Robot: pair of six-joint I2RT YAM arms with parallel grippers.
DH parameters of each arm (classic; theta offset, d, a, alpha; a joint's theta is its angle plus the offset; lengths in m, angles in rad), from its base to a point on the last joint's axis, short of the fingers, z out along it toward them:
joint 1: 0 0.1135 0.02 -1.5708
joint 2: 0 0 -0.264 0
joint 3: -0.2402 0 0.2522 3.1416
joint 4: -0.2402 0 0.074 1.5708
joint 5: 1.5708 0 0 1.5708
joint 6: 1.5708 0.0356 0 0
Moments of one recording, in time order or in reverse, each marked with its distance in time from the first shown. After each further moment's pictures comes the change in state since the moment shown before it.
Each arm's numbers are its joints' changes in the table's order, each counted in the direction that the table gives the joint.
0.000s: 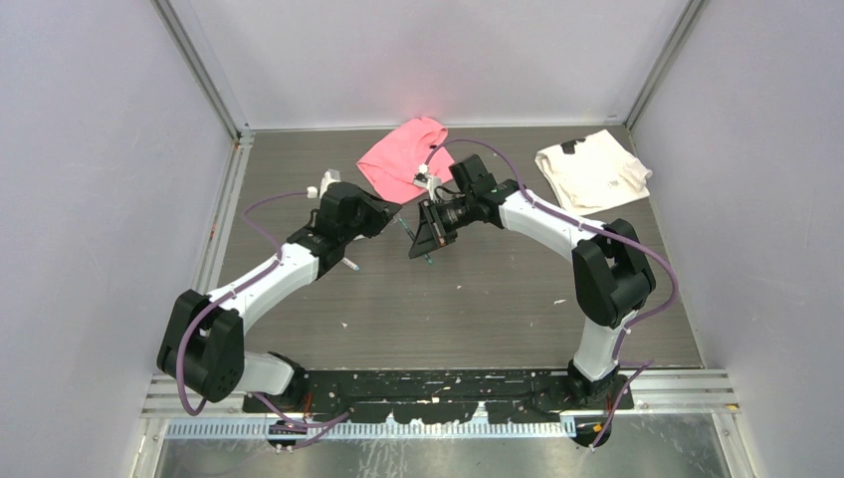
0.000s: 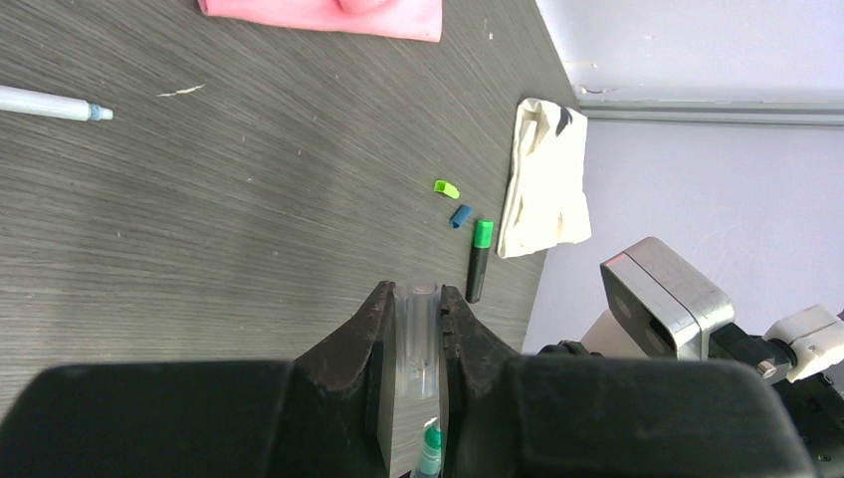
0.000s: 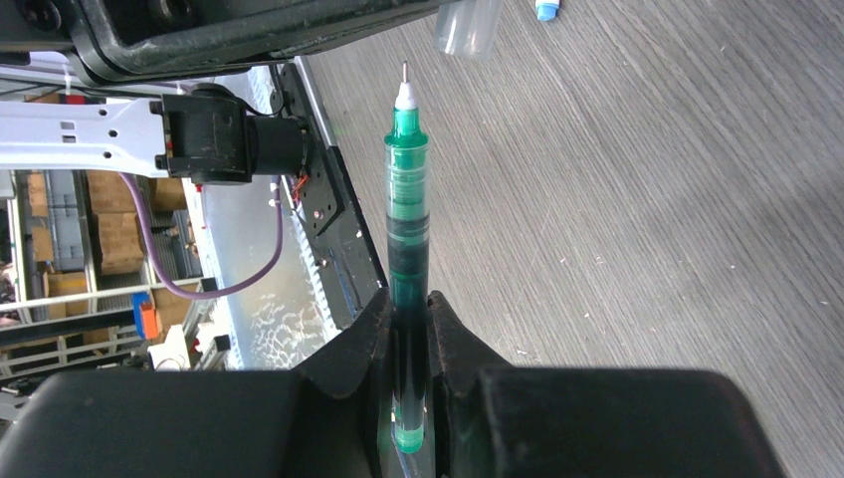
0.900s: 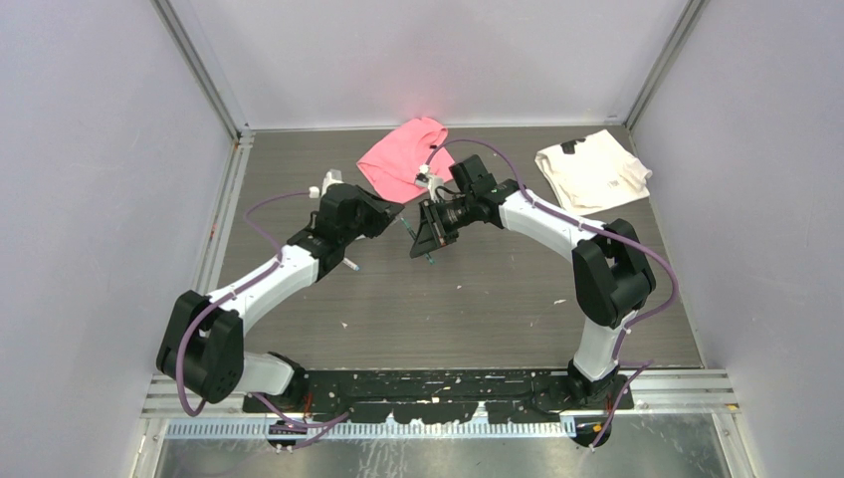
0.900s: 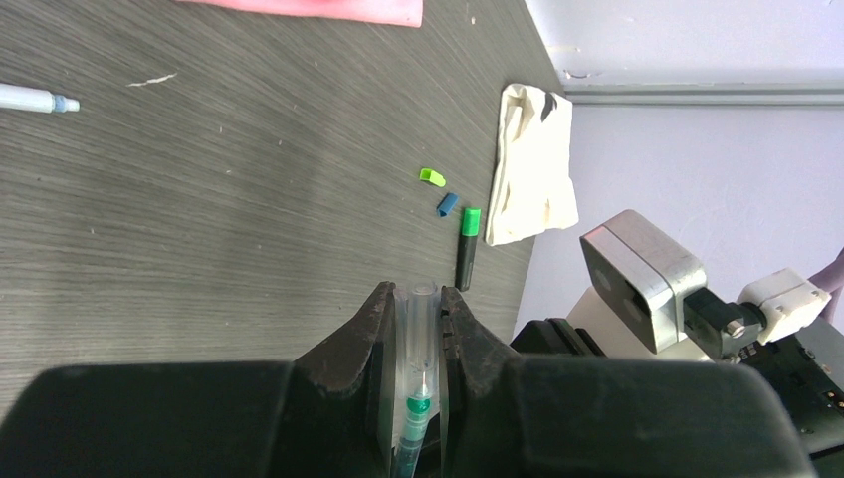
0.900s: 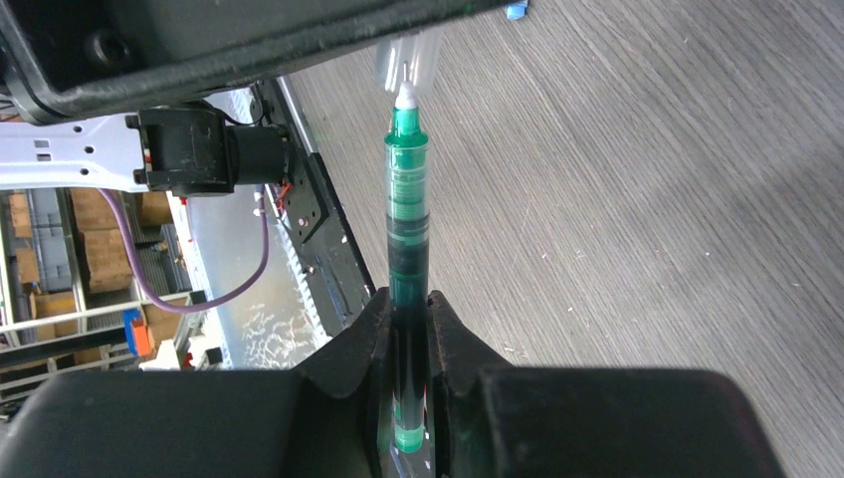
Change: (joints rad) left arm -0.007 -0.005 0.018 0.044 0.029 -0.001; right arm 0.000 0.000 0.000 -0.010 0.049 0.010
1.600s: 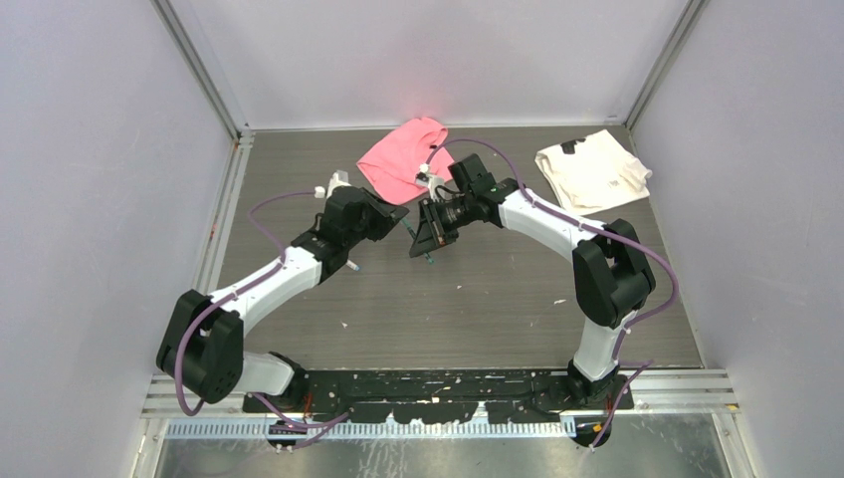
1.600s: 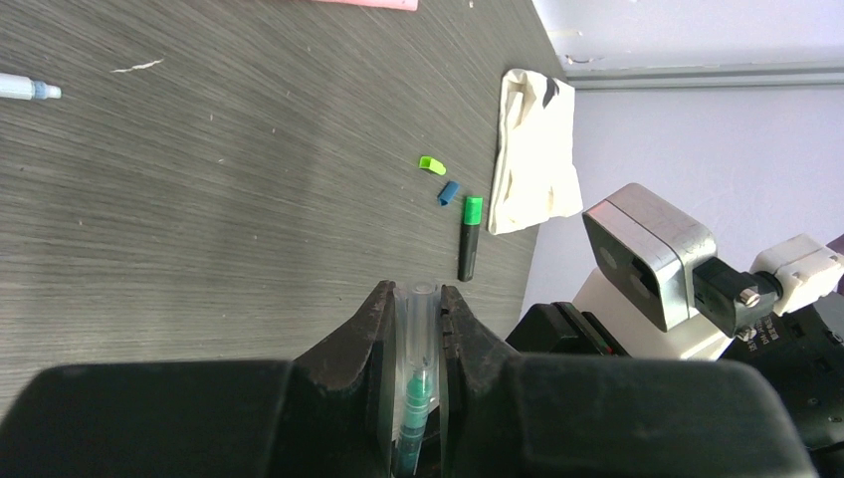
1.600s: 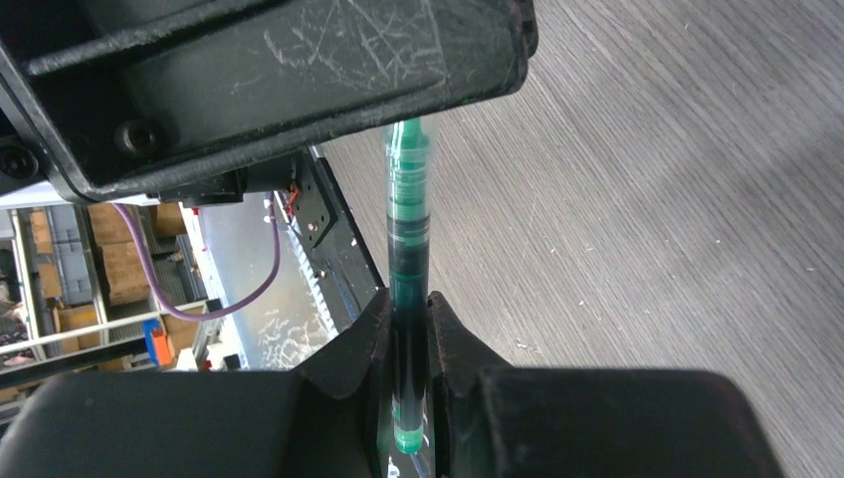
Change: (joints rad) left arm -0.034 0.001 0.004 -0.001 -0.006 0.032; right arm 0.000 0.000 -0.013 -0.017 0.016 0.044
